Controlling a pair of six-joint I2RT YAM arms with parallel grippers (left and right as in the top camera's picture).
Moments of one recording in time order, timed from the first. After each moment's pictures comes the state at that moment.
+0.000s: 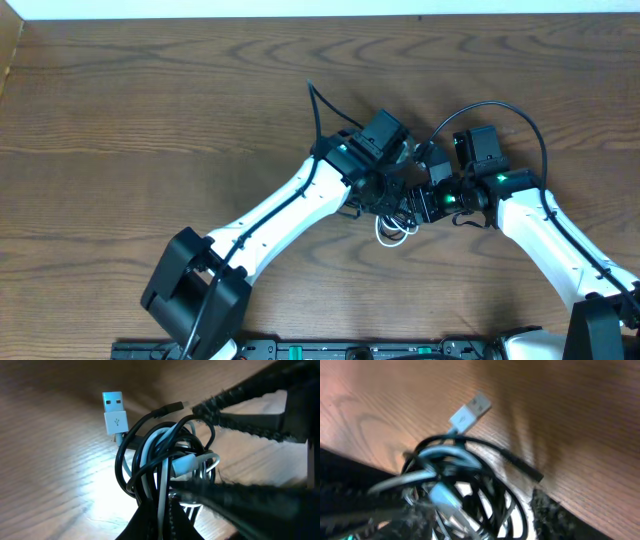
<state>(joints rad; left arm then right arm) -0.75 1.79 1.40 -0.87 0.28 -0.40 0.25 1.48 0.85 -0.57 -0.53 -0.04</state>
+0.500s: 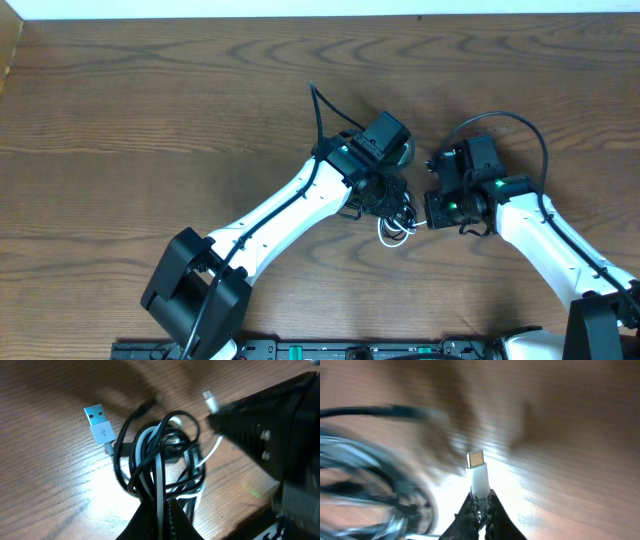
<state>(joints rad) -0.76 1.79 1.40 -0.87 0.29 -0.40 0.25 1.48 0.80 -0.64 -0.19 0.17</state>
